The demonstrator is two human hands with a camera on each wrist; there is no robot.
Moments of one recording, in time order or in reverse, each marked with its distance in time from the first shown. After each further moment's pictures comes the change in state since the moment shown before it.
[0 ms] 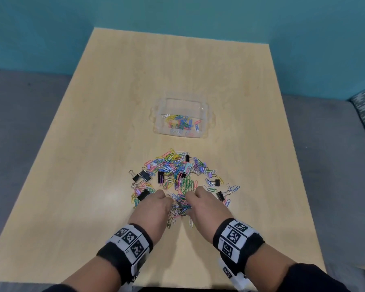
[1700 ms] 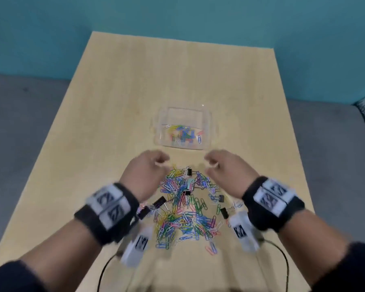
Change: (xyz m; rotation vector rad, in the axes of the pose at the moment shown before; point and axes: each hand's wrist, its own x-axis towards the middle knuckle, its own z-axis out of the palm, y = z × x) left_hand 0.082 -0.013 -0.112 -0.554 0.154 -0.209; right_hand 0.067 0.043 -0.119 0.251 0.127 0.097
